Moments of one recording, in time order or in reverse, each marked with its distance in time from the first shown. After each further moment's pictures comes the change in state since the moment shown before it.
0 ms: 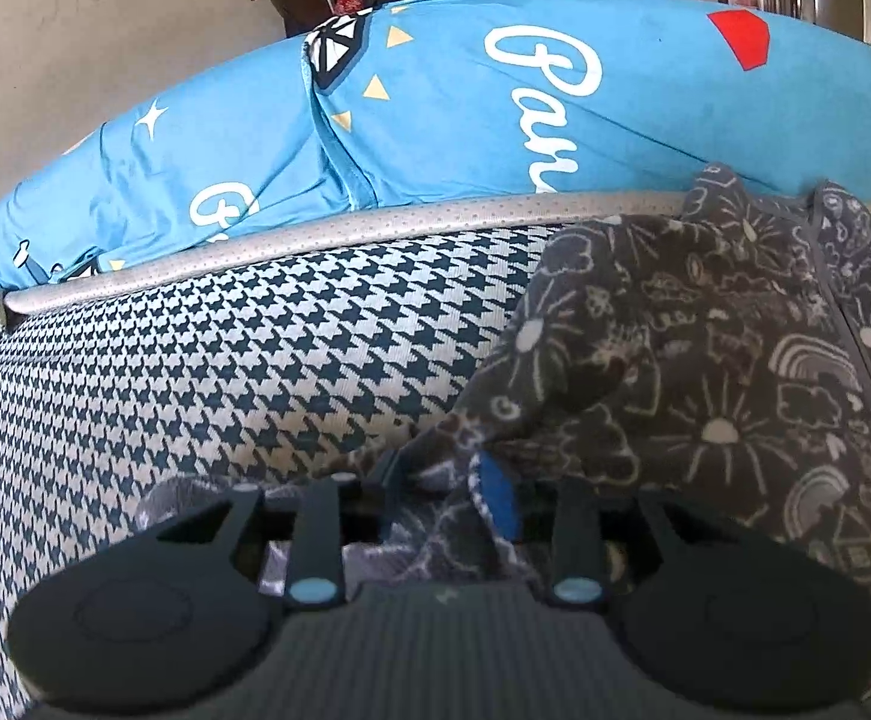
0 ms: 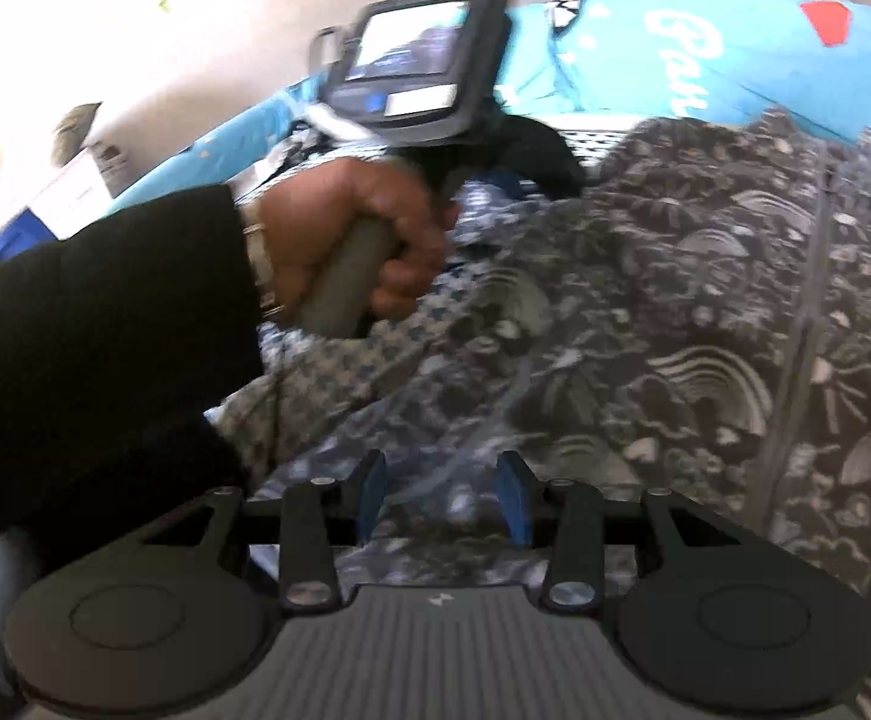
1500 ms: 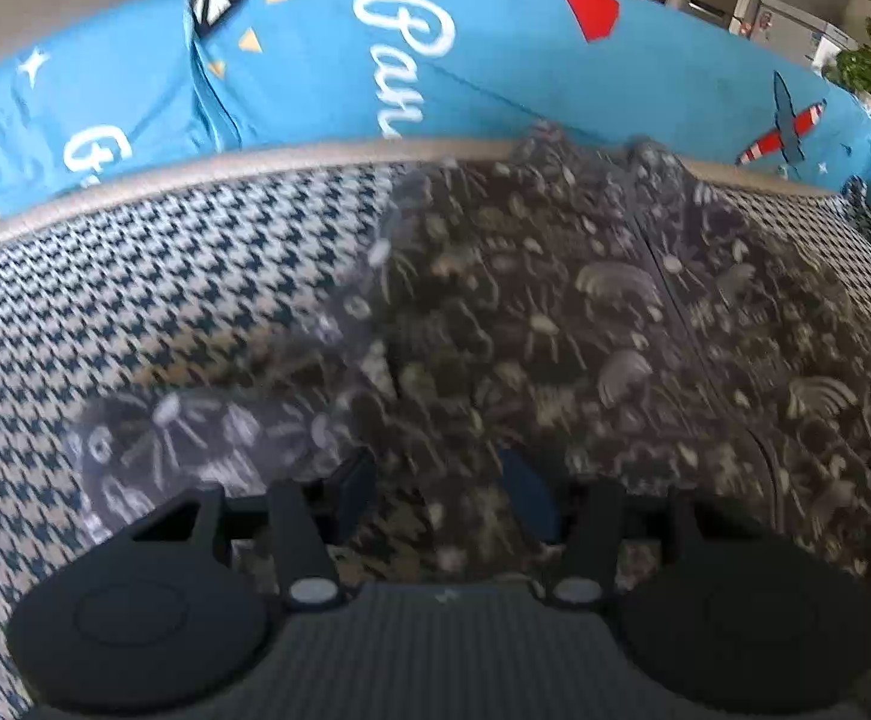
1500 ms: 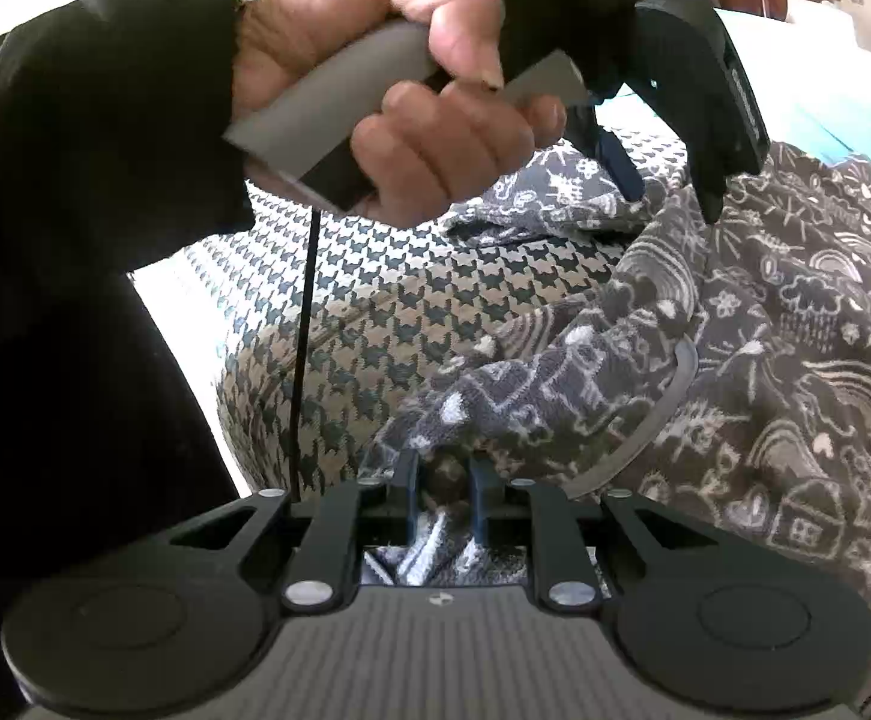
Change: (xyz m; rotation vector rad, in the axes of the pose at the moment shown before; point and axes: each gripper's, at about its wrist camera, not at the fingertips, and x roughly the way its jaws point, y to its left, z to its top) left arm -0.040 0.010 -0.023 0.030 0.137 -0.367; right arm 0.059 0.074 -0.031 -0.134 -0.001 -0.096
